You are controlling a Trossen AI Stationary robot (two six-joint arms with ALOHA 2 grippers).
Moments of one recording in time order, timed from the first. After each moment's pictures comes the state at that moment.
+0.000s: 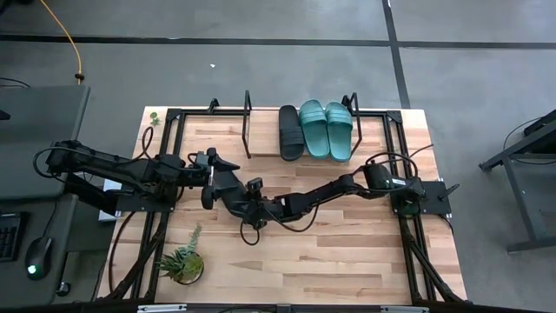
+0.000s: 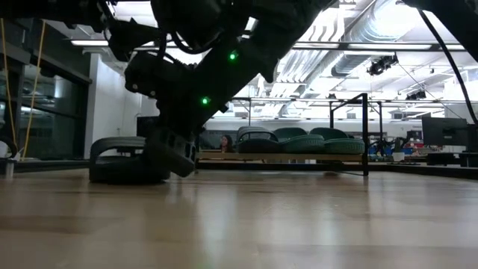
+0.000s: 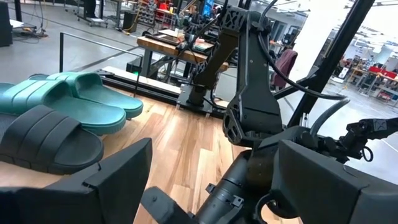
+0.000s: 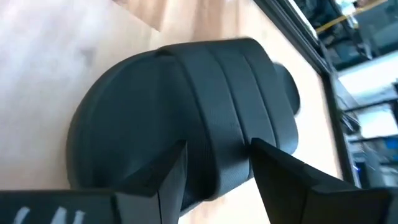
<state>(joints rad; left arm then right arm) -0.02 0.73 0.38 0.27 -0.19 -0.29 0.19 2.35 1.65 0.03 0.57 -0.50</state>
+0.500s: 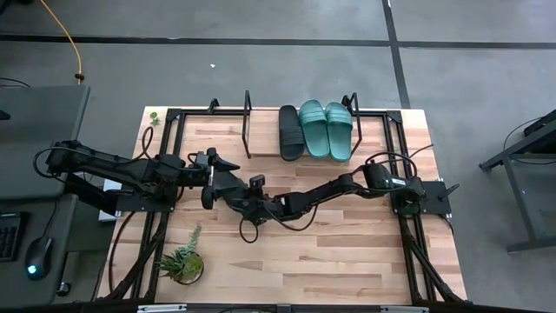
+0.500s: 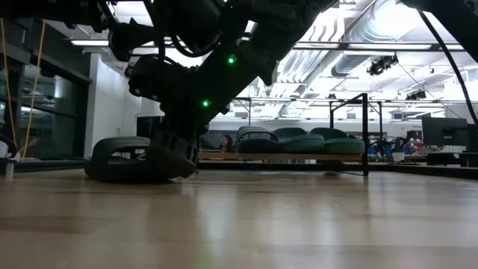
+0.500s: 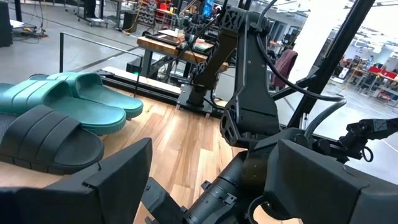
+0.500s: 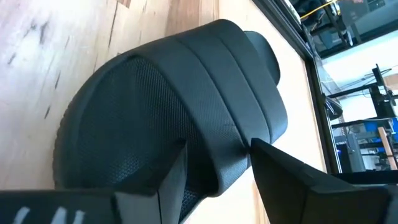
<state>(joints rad) -0.02 0.73 0.38 0.27 -0.19 -0.29 0.18 2.35 1.65 0.02 0.64 -0.49</state>
